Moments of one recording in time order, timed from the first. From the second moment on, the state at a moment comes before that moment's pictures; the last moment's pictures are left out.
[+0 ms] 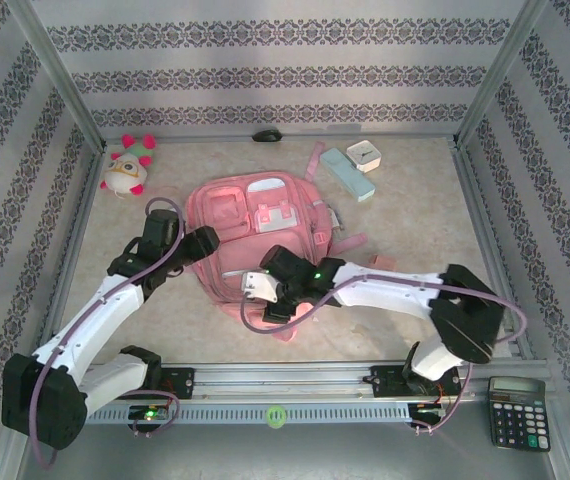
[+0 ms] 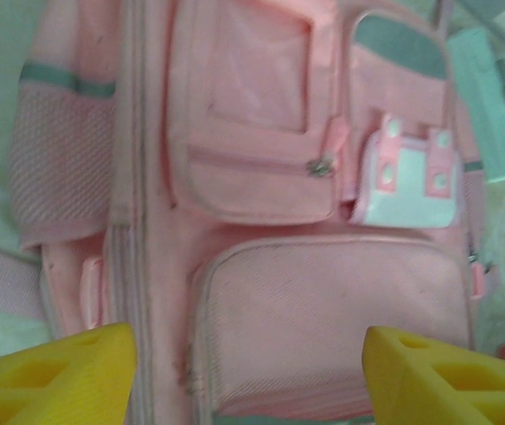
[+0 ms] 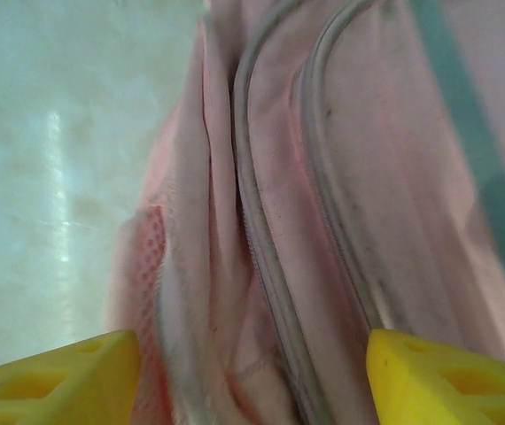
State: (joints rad) left arm -0.27 1.04 0.70 -0.43 0.09 -0.72; right arm 1.04 1.60 0.98 -0.42 -0.10 -0.44
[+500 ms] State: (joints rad) left arm -0.14 0.99 0.65 -0.43 0.29 -0.62; right arm 0.89 1.35 0.99 -0.50 -0.22 -0.72
